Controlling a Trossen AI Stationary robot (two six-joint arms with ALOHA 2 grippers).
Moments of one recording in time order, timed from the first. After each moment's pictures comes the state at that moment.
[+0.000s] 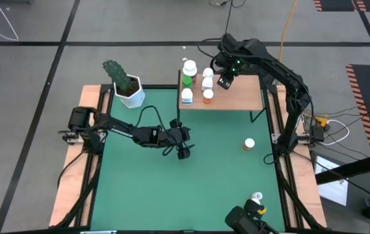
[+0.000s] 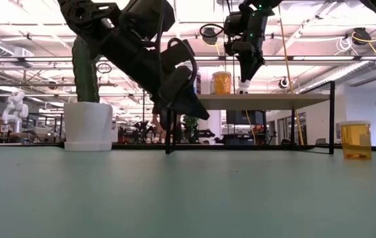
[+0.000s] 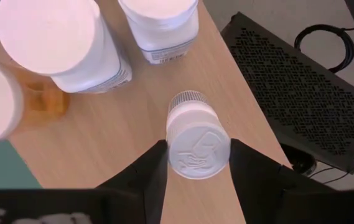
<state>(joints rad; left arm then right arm) -0.03 1.80 0.94 0.24 -0.31 -0.01 -0.77 1.85 1.95 -1.36 0.00 -0.22</state>
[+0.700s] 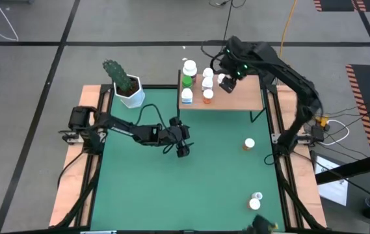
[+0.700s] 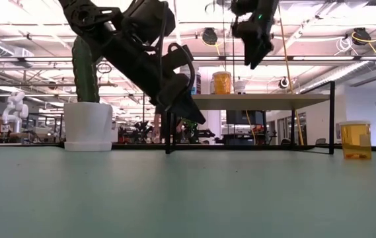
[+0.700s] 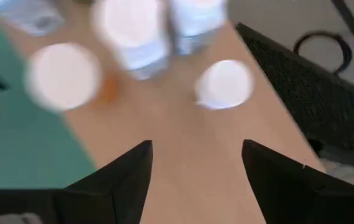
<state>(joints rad) 0.00 1.80 0.94 0.21 -0.31 0.03 -0.69 1.69 1.86 -1.35 0.01 -0.10</state>
